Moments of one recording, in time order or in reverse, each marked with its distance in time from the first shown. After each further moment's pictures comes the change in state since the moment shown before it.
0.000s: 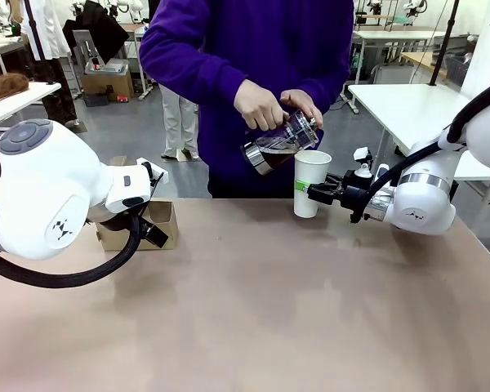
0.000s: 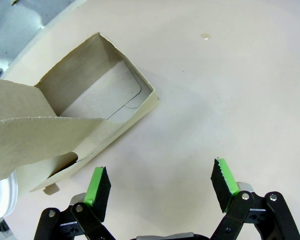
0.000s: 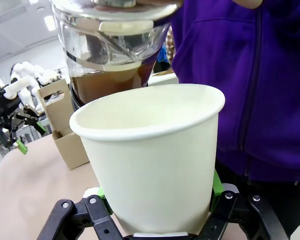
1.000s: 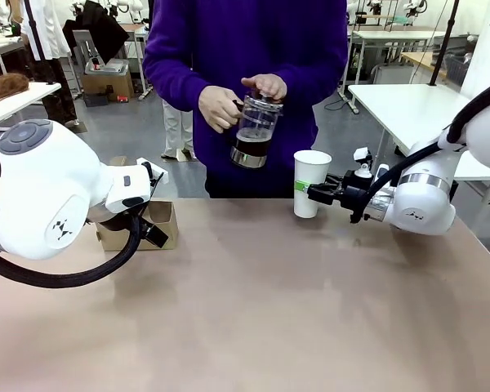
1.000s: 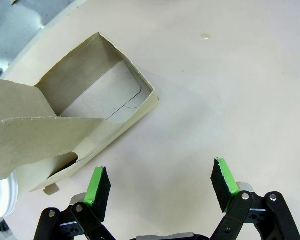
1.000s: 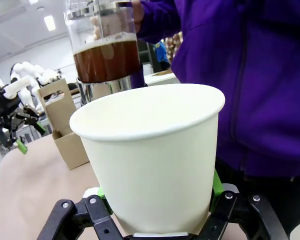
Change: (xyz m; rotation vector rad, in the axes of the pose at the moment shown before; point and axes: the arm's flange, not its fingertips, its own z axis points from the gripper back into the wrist) left arm 0.000 0.000 0.000 0.000 0.000 0.000; right arm 0.000 0.000 0.000 0.000 0.001 0.000
